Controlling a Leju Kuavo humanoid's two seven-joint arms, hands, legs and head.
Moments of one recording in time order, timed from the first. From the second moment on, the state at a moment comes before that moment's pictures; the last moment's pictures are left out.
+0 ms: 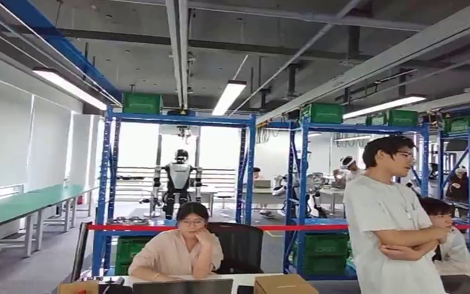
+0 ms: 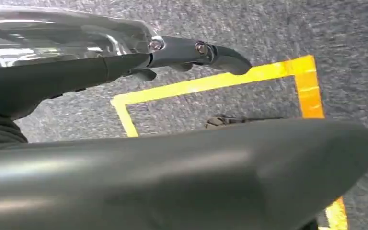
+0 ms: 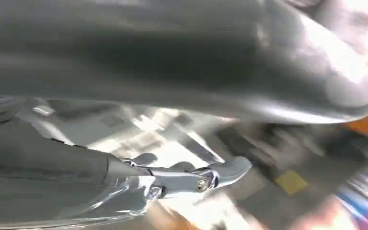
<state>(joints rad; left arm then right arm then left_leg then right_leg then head) -0.07 -0.04 1.30 -0.23 -1.28 -0.11 -0.36 -1.19 -0.28 0.53 -0.55 0.01 0.71 -0.41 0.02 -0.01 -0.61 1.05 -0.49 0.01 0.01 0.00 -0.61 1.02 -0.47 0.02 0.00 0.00</state>
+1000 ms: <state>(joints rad) -0.07 -0.06 1.35 -0.23 -1.23 -0.08 -0.36 -0.19 -0.08 0.29 -1.74 -0.15 0.67 -0.67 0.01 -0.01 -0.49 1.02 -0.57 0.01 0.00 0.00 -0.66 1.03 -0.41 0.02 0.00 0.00</state>
